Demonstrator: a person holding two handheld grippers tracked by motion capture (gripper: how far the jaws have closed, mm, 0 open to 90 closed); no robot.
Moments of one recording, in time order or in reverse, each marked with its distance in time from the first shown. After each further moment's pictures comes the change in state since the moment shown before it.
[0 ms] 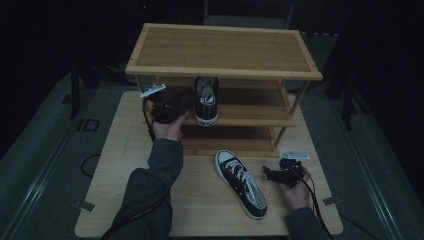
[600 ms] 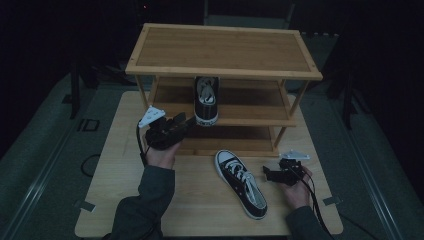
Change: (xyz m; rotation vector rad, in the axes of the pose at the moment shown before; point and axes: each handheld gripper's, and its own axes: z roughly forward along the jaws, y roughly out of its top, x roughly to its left) left arm -0.021 -0.038 -0.042 0.039 0.073 0.189; right arm 0.000 0.000 0.000 0.003 0.004 -0.005
